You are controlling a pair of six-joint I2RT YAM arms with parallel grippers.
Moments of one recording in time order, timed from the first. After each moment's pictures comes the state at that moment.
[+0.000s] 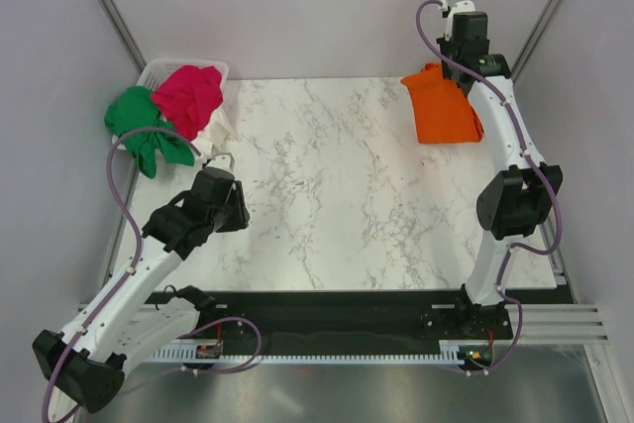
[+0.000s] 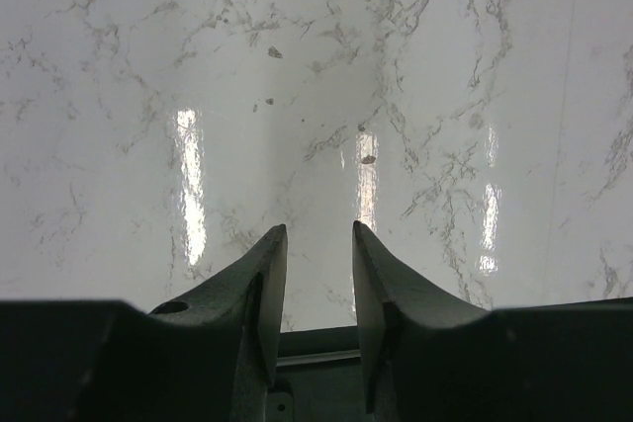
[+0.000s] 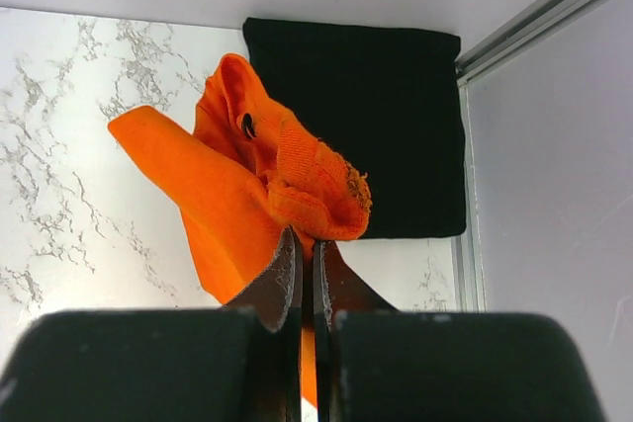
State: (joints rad) left arm -0.50 0.86 0.85 -0.84 -0.21 -0.49; right arm 0.10 1.95 2.05 -0.63 0.28 -0.15
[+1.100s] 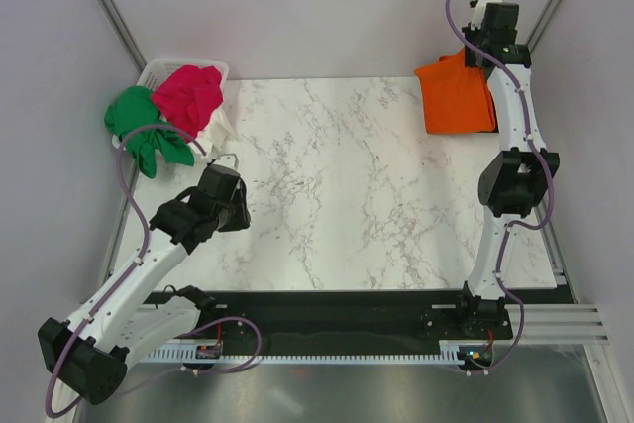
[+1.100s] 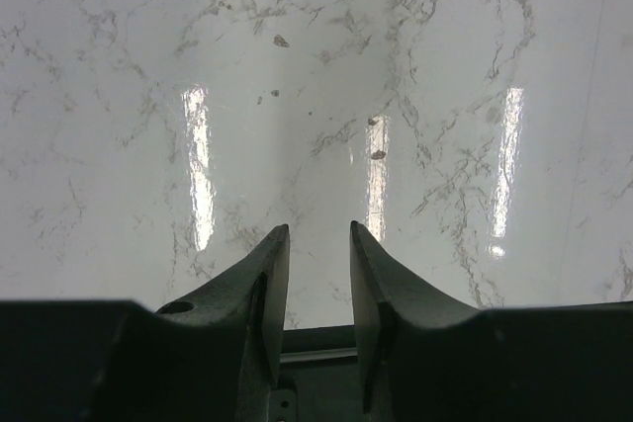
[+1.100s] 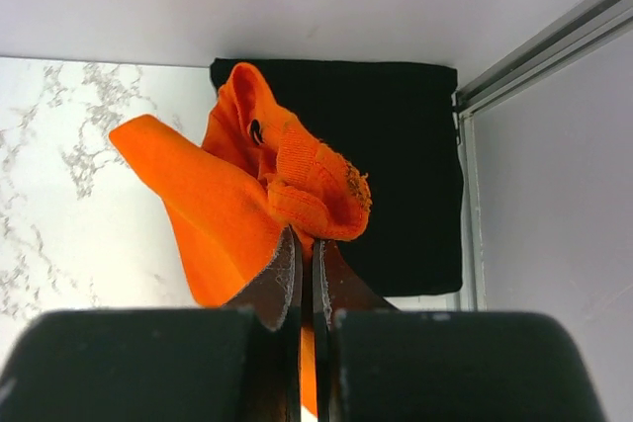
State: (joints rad) left arm -0.50 0.92 0.85 -0.84 -0.21 -0.50; right arm -0.05 2.17 2.32 -0.66 0.07 -0.17
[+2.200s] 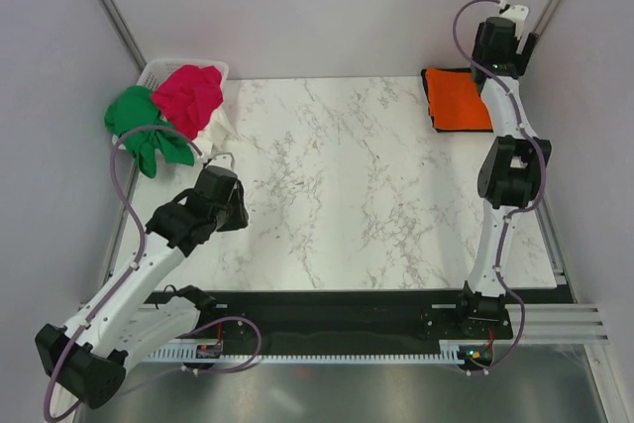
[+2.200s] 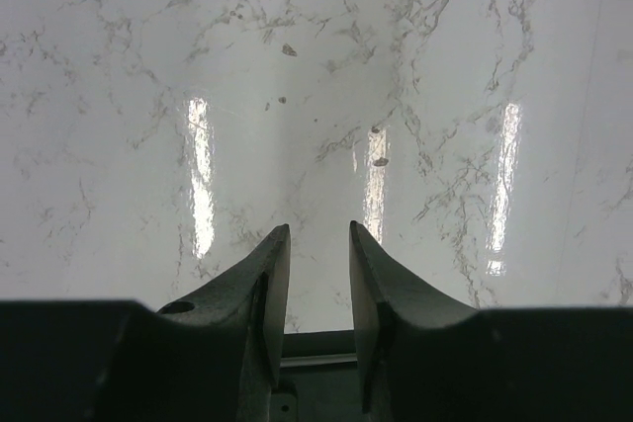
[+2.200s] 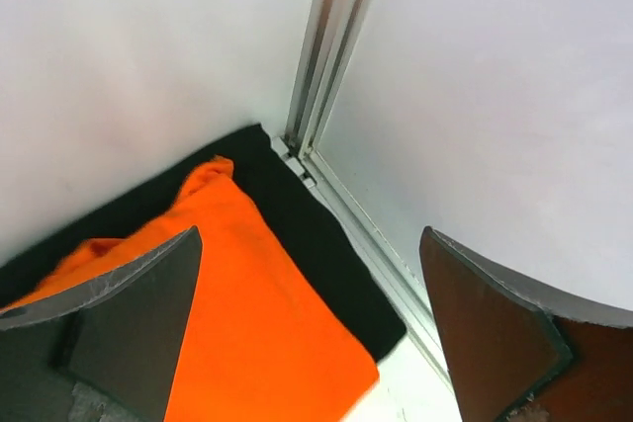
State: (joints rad) left arm -0.50 0.90 0.85 -0.84 -0.23 -0.51; right arm -0.10 2.38 2.24 -0.16 0.59 -0.05
